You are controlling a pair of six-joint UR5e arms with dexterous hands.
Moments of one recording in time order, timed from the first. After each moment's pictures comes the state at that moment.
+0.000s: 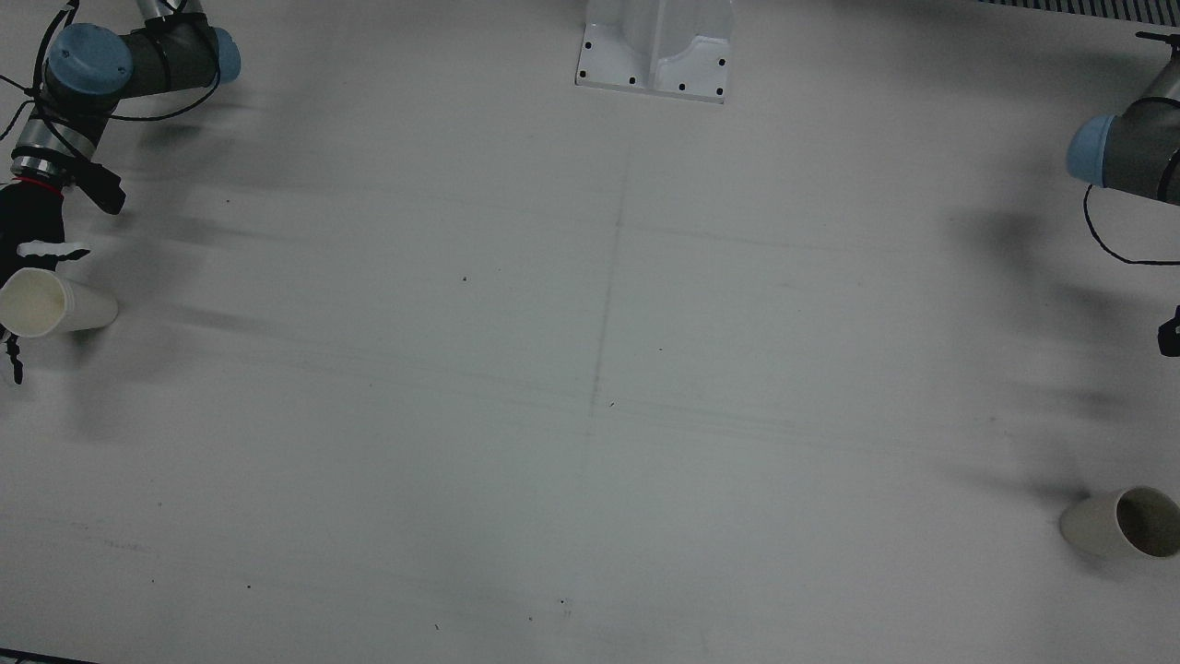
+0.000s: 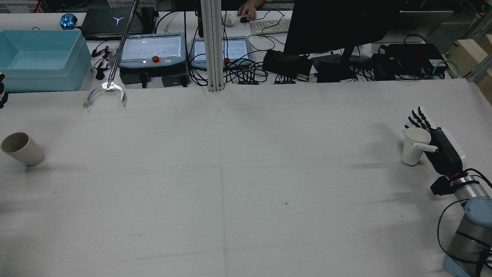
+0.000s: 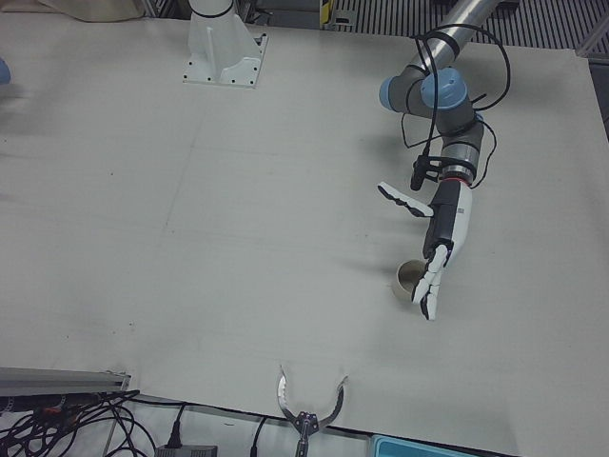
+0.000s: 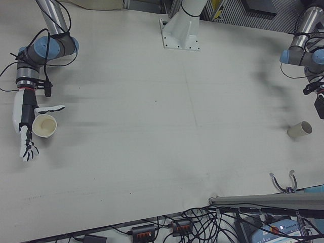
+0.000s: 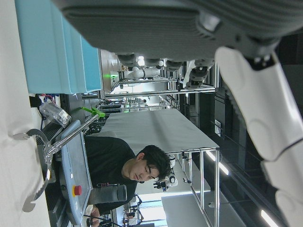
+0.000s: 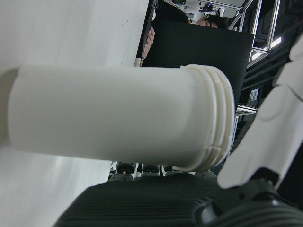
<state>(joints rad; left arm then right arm) -0.91 -1.57 -1.68 -0.13 1.00 0.21 0.79 -1.60 1.32 -2.82 -0.82 -0.22</state>
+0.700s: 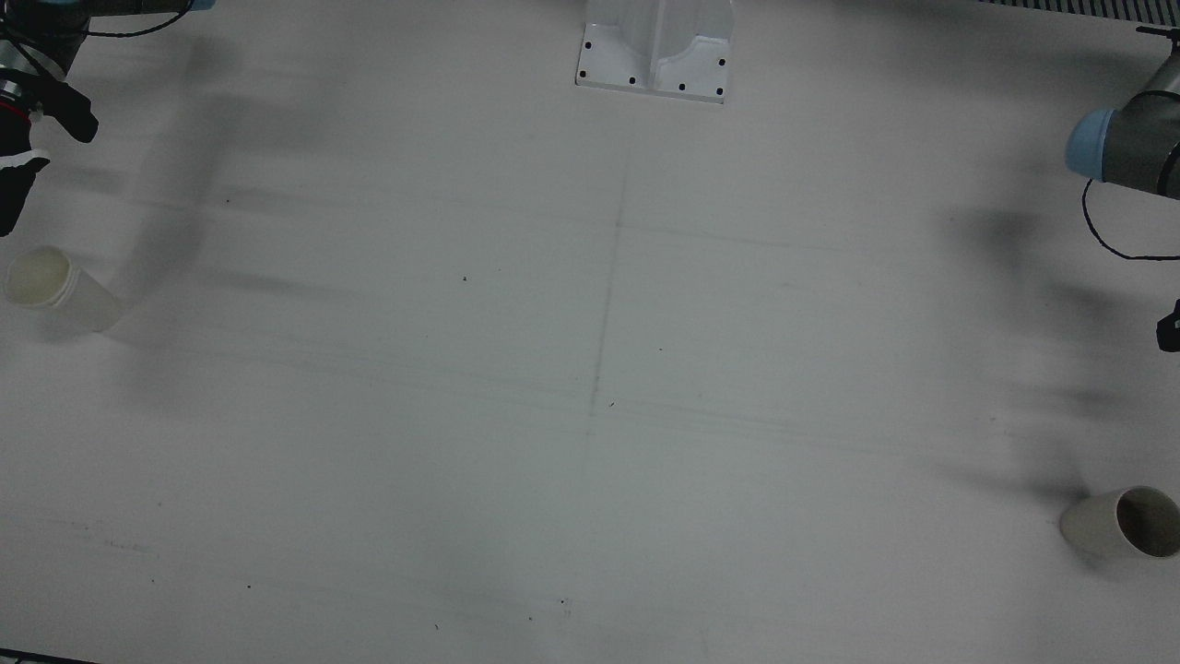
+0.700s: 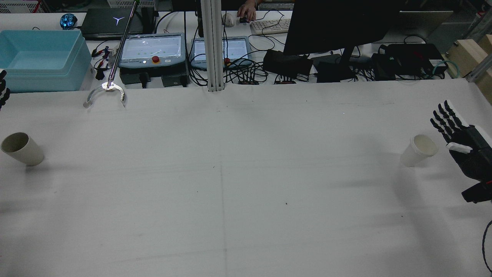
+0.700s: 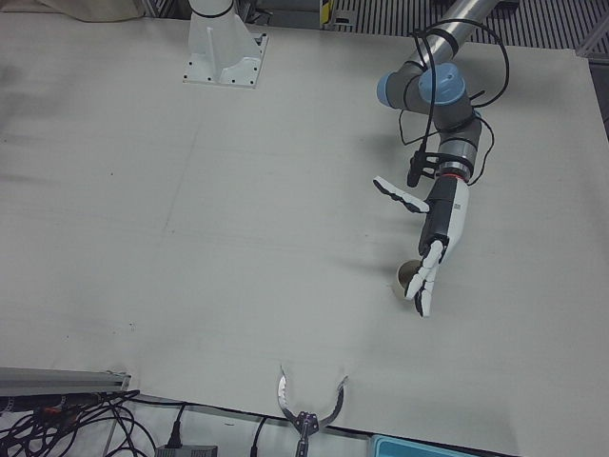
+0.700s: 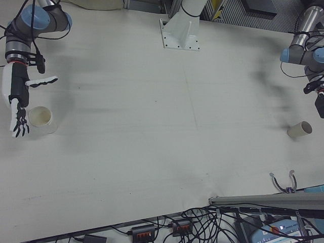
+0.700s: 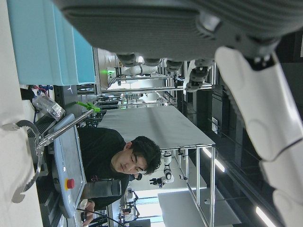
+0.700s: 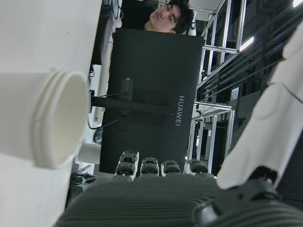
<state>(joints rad) -0.91 -1.57 -1.71 -0.12 1.00 0.21 0.81 -1.82 1.62 -2.82 -0.84 -0.19</state>
